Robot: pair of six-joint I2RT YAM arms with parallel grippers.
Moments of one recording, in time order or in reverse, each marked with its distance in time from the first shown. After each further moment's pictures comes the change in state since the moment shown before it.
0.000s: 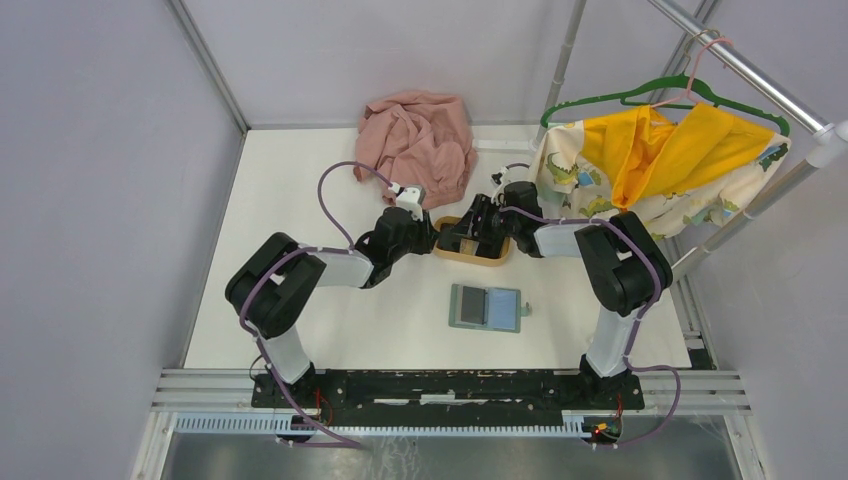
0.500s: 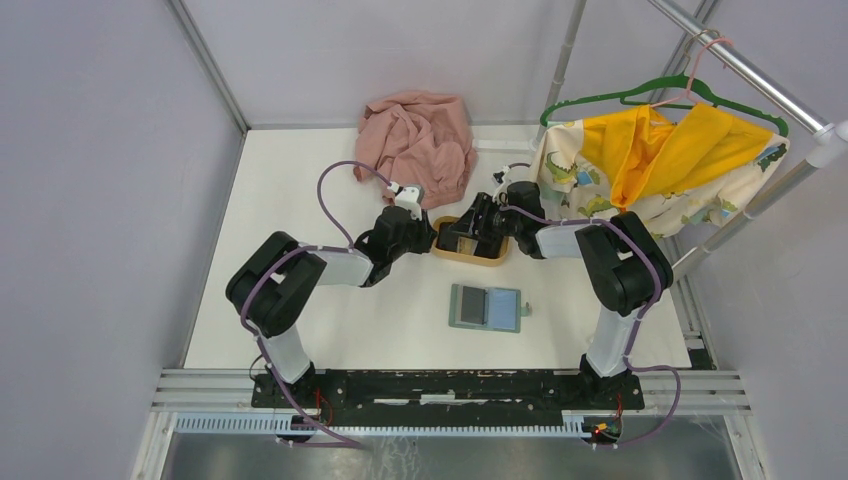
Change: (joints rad) left arm 0.009 0.009 0.006 -0.009 0.004 0.002; right arm -0.009 0.000 -0.019 0.070 -0.053 0.048
